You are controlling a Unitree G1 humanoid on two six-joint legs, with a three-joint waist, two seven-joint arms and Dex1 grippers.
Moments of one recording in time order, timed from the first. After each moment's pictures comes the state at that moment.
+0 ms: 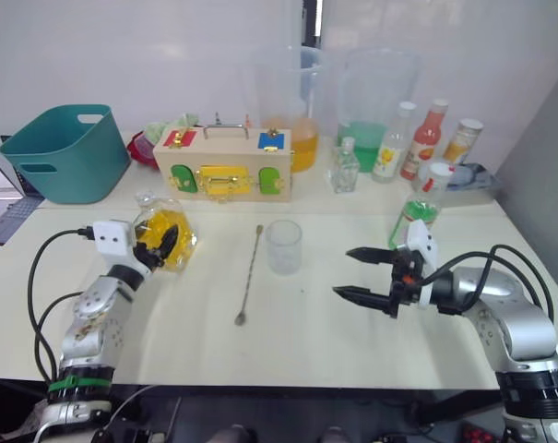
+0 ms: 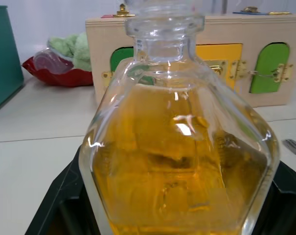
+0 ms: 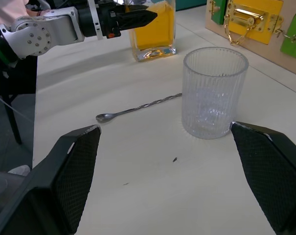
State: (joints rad) left arm -0.36 0.36 0.26 0.14 -0.32 0.10 -0.37; right arm -0.35 -0.78 -0.13 -0.15 0.61 0.49 1.17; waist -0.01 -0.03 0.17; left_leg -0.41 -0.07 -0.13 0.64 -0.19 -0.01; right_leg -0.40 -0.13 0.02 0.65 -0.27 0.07
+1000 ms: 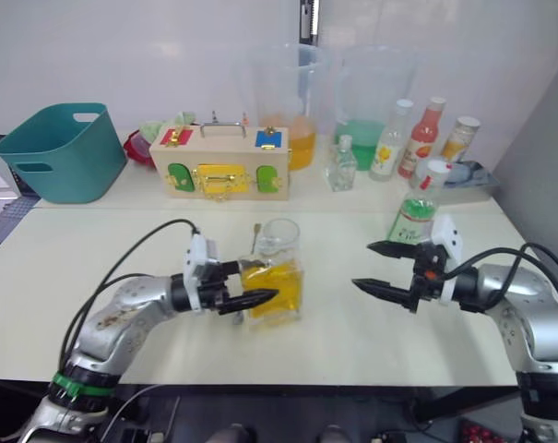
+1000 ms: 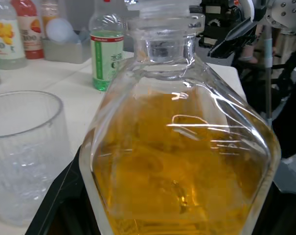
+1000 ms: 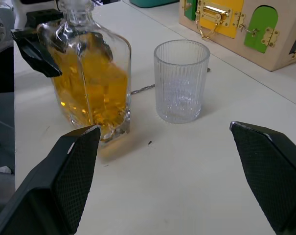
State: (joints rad) left arm -0.44 0.44 -0.16 -0.09 -0.50 0.34 -1.01; right arm -0.29 -0.84 -0.23 -0.14 0.61 0.48 1.16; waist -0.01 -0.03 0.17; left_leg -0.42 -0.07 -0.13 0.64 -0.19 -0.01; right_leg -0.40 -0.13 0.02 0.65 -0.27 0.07
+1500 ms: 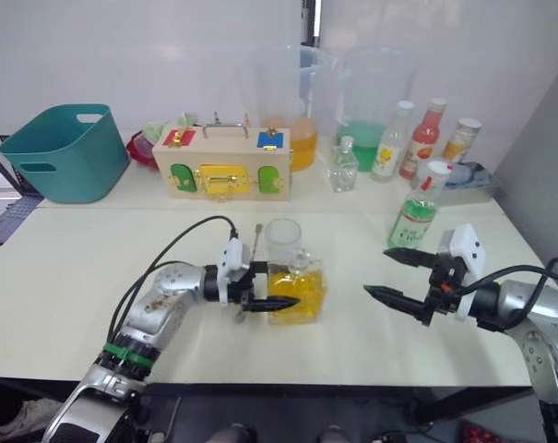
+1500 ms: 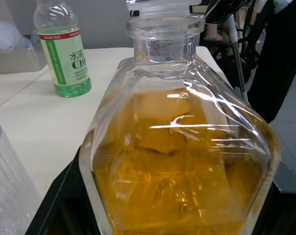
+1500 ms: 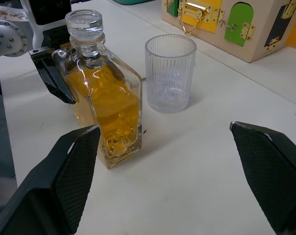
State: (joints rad) left arm -0.60 0.33 -0.23 0.23 -0.34 0.09 -1.20; right arm -0.15 -0.85 -0.34 -0.27 0.65 0.53 1.08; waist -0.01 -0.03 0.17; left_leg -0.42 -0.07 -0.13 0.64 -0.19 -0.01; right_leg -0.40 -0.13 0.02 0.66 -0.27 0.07
